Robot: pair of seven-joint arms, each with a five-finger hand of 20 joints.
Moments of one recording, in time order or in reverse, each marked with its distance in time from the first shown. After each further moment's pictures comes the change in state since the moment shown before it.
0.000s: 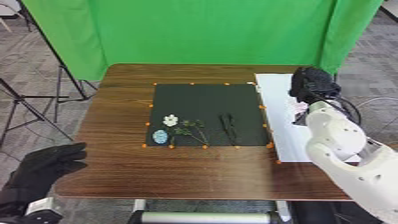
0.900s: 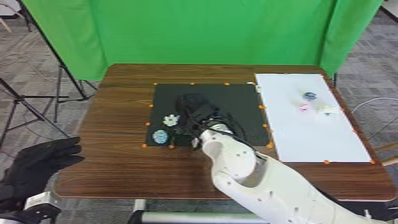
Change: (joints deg) left arm -2.6 0.5 1.5 1.4 -0.2 2.5 3.0; right arm 8.8 -27.5 -24.2 6.0 -8.0 -0.9 -9.8
